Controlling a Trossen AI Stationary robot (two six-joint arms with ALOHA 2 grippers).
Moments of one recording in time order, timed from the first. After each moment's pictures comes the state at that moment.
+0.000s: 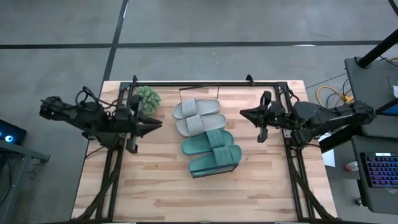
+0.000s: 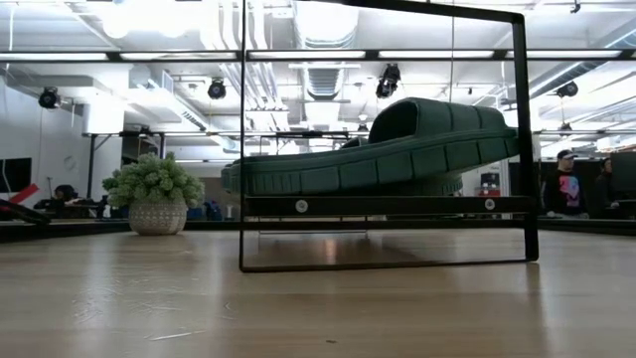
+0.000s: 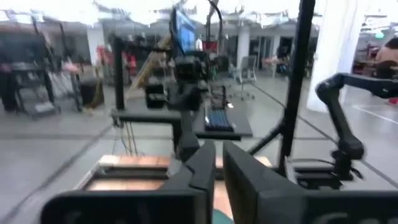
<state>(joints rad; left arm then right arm) -0.35 0.82 1.05 -0.13 -0.35 -0.01 0.21 0.84 0.84 0.06 0.40 0.04</state>
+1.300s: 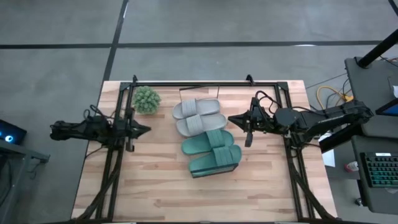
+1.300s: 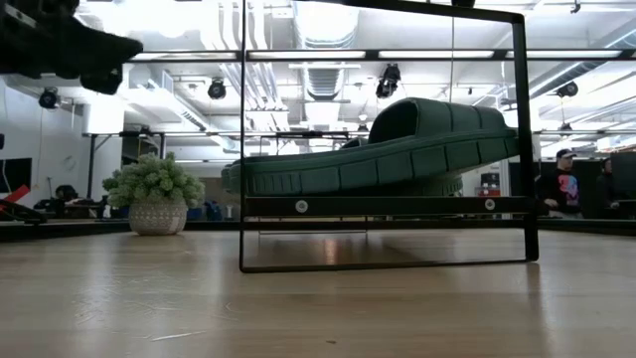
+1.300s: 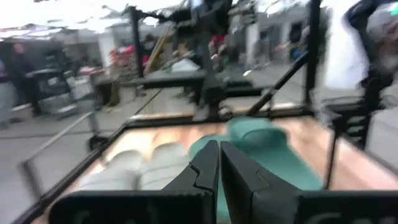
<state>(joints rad) -0.13 0.03 0.20 -0.15 -0.18 0.10 0.21 1.00 0.85 0.07 0.42 0.10</state>
